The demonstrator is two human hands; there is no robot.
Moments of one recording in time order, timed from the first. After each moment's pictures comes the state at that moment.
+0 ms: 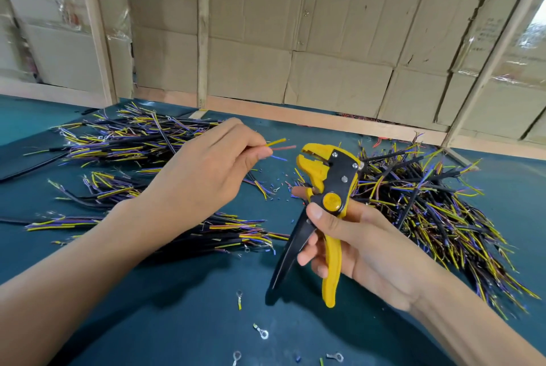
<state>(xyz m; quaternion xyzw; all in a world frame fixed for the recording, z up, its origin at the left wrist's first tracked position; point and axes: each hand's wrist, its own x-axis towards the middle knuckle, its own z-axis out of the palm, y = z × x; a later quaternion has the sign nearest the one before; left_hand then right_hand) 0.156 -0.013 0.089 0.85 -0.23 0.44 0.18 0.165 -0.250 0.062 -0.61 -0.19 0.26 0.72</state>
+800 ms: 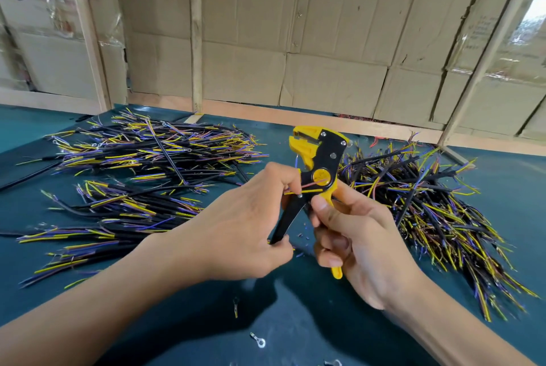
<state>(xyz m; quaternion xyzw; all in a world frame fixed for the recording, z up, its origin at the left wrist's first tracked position) 0.147 -0.046 0.060 0.90 -0.30 0.22 0.22 0.165 -0.240 0.055 -0.57 -0.19 0.12 0.79</state>
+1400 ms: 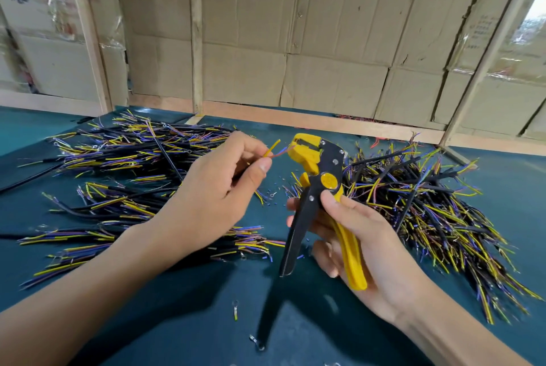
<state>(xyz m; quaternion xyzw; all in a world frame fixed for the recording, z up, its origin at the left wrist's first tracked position) 0.160 -0.027 0.072 0.83 -0.20 0.32 0.42 0.164 -0.245 0.054 -0.56 -0.19 0.17 0.79</state>
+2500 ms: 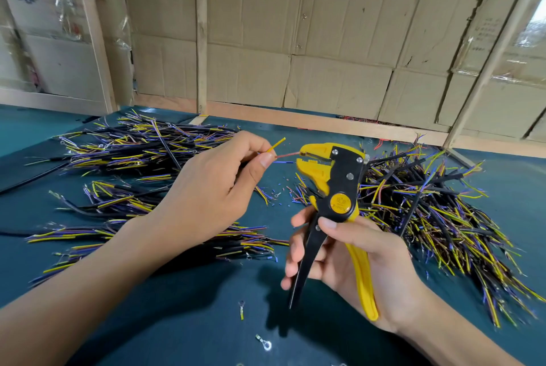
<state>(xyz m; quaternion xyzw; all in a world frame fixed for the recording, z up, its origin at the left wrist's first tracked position) 0.159 -0.018 0.076 0.86 -0.19 0.36 0.32 0.157 -0.239 0.053 -0.46 -0.25 0.31 0.79</state>
